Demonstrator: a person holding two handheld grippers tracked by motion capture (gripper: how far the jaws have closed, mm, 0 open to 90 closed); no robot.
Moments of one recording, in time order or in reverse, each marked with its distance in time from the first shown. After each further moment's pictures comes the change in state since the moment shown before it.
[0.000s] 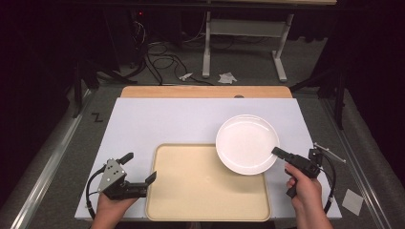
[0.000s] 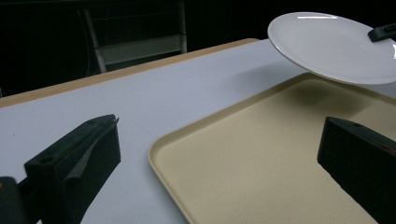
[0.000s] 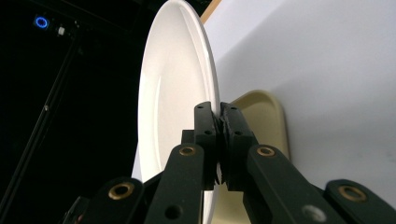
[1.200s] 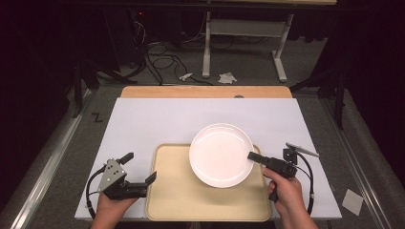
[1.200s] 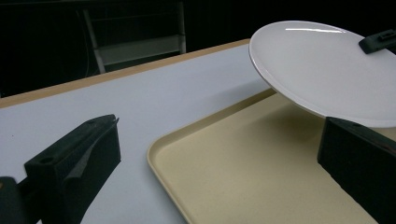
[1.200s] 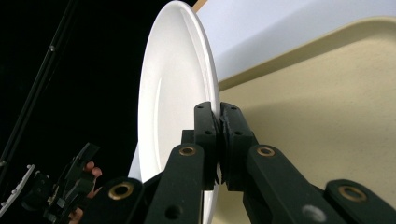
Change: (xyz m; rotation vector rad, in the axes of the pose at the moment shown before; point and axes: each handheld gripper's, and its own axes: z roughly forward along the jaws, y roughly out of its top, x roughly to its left) left arm 0.000 0.000 0.000 -0.001 -0.004 0.002; right arm 0.038 -0.035 0.039 0.181 0.049 -0.100
